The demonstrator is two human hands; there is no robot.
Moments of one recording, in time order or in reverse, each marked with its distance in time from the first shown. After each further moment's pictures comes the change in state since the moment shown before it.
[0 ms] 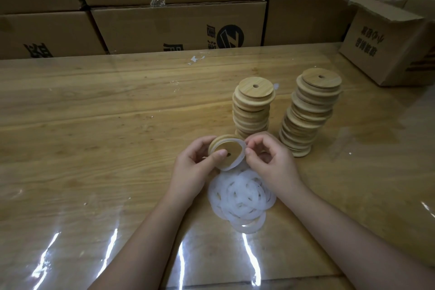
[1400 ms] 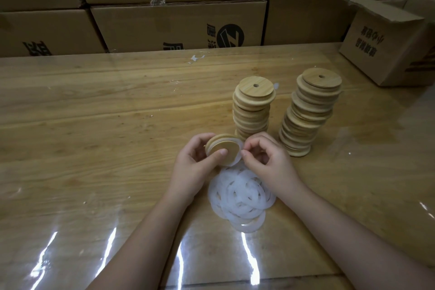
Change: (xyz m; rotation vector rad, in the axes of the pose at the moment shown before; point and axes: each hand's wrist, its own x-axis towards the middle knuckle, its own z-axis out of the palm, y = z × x) left_hand 0.003 -0.004 0.000 -0.015 0.008 0.026; right_hand 0.002 0.003 0.000 -0.062 -0.059 -0.015
